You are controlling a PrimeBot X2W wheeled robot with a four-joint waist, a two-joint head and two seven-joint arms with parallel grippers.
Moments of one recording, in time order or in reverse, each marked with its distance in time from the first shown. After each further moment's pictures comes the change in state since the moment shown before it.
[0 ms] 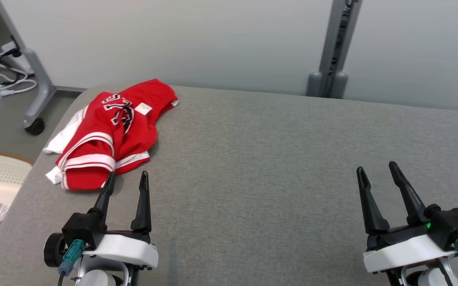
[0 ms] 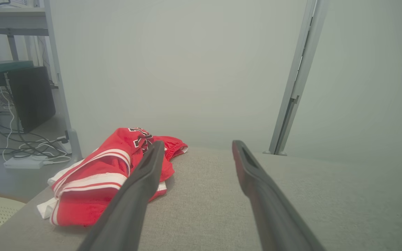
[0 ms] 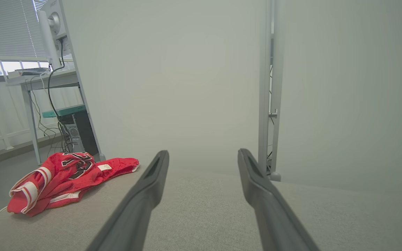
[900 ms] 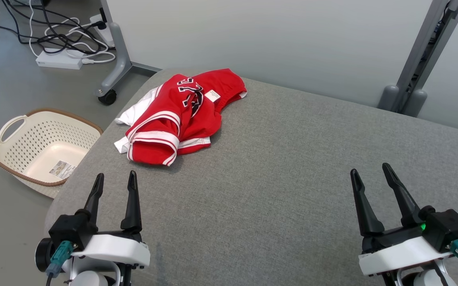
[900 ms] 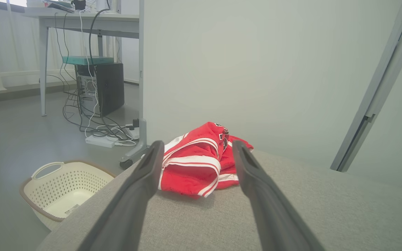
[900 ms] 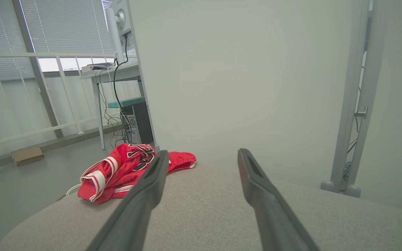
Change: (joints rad) left arm 0.006 0.000 0.037 -0.002 -0.035 0.006 0.000; right arm 0.003 0.001 0.030 -0.007 0.016 0.001 0.000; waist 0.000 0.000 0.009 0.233
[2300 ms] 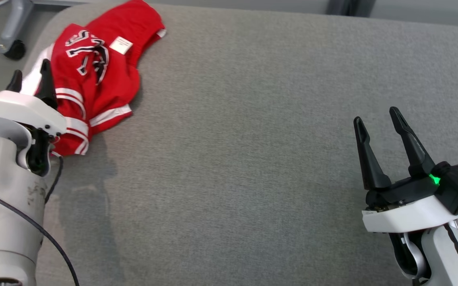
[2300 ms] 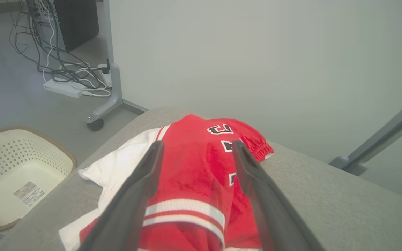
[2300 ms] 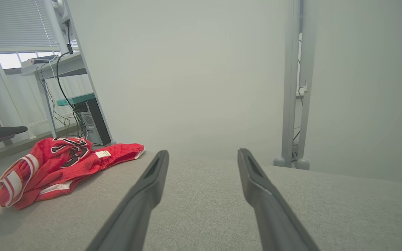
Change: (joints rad) left arm -0.788 0.172 0.095 0.811 -0.243 -0.150 0.118; right arm -0.172 -0.053 0.032 -0.065 0.000 0.000 0.000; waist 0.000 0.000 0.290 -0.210
